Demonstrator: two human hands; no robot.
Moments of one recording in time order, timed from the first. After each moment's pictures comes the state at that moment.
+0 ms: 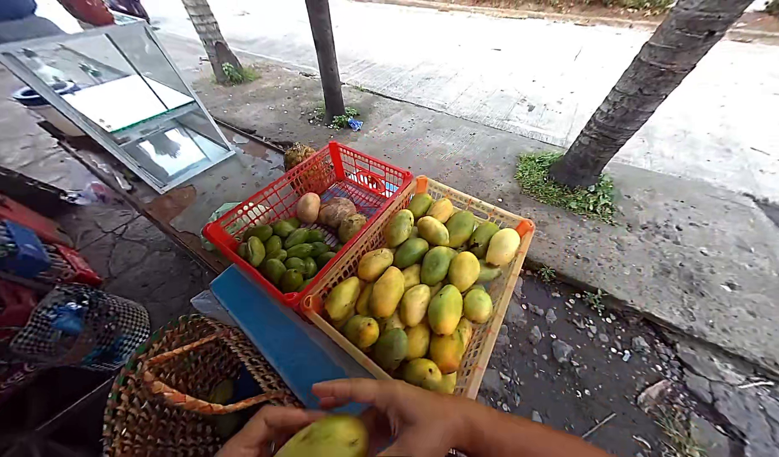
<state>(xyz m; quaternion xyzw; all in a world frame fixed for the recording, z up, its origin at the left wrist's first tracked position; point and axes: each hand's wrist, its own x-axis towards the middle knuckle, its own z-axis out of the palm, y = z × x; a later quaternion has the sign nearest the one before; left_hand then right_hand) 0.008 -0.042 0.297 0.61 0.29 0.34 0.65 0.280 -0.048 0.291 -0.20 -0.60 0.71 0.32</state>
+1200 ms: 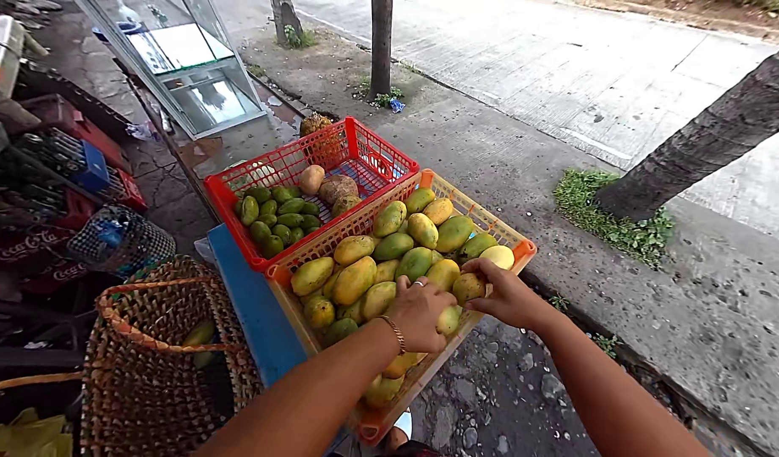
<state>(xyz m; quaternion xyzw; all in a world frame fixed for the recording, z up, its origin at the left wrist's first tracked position) 0.327 0.048 0.287 0.89 0.34 -0.08 0.29 0.560 0.031 0.264 -0.58 -0.71 0.34 0.19</state>
